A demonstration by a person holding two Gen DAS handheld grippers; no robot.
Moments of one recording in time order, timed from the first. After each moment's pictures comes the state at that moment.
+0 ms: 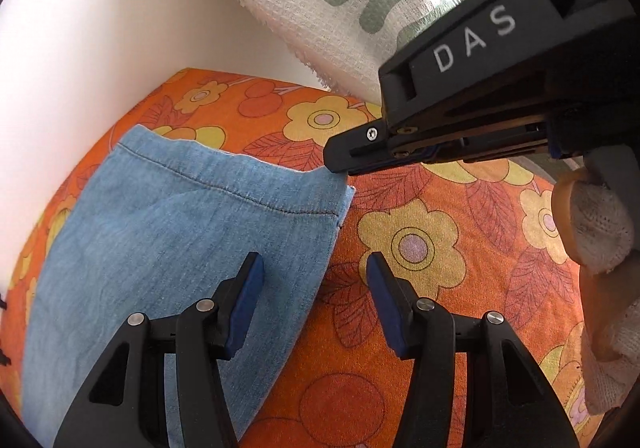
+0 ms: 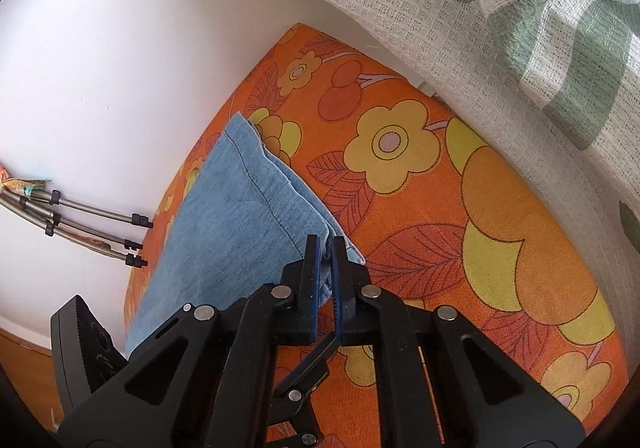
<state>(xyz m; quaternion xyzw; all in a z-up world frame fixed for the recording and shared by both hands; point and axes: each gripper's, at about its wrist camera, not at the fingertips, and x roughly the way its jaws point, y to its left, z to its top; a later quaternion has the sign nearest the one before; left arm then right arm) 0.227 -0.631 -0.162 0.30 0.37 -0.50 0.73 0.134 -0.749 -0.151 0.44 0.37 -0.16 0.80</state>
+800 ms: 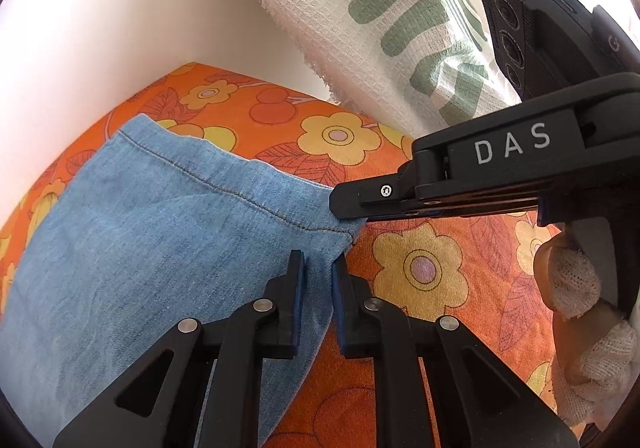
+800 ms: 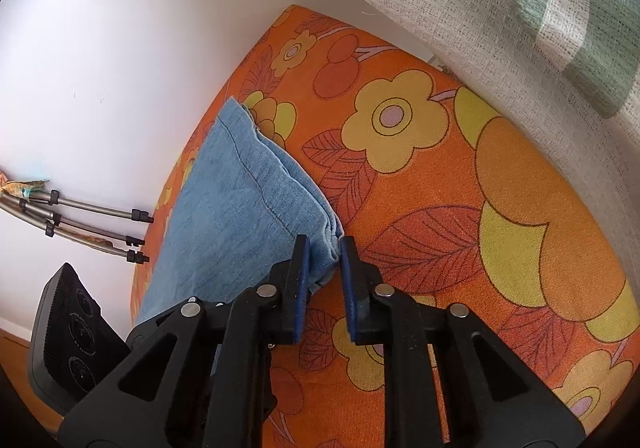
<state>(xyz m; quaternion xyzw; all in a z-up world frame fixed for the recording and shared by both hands) 0.249 -0.625 -0.159 0.24 0.39 -0.52 0.72 0.142 -0.749 -0.169 0.46 0.37 -0.14 0.79</state>
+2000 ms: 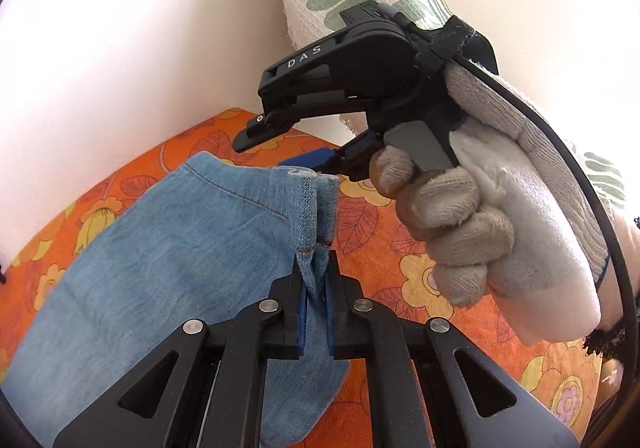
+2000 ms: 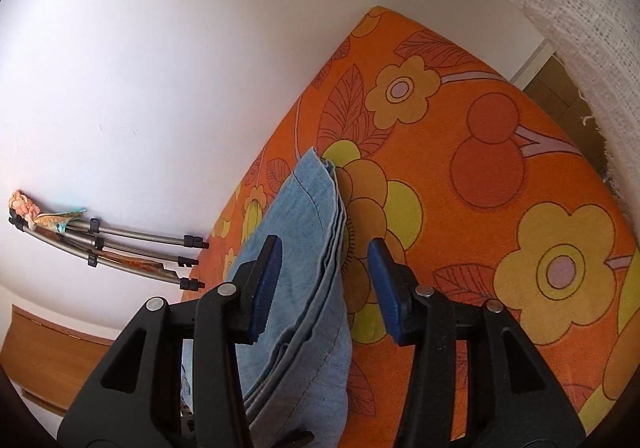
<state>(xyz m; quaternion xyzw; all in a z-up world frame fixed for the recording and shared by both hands) 0.258 -0.573 -0.122 0.18 0.33 -0.52 0.77 0.250 -0.787 -0.159 0.50 0.35 -0.03 0.79</state>
